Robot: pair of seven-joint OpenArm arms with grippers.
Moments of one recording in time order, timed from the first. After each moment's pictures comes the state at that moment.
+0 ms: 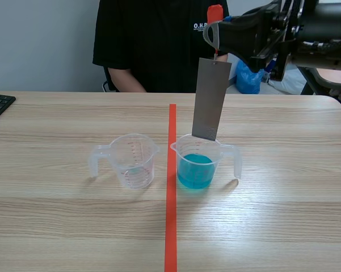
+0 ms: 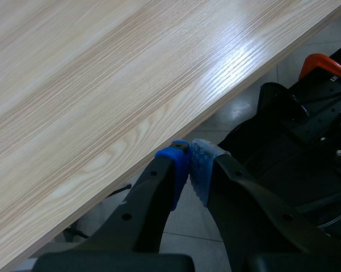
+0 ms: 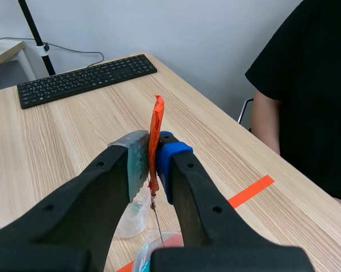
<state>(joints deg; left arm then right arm) 64.8 -23.2 -24.0 69.8 22.5 -13.3 -68.4 10.4 30.1 -7.4 98.6 46.6 45.3 -22.3</state>
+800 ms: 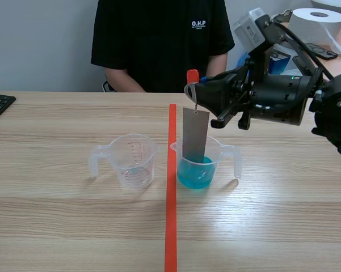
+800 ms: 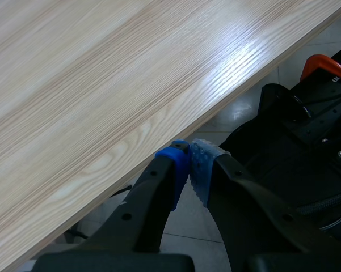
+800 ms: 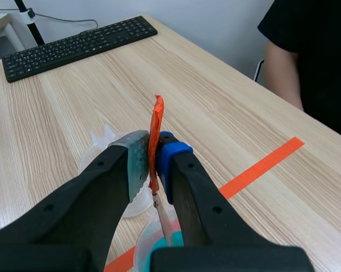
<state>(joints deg) 64.5 -23.2 -24.0 69.7 22.5 -13.3 -68.4 10.4 25.4 -16.7 84.3 31.1 45.3 -8.2</state>
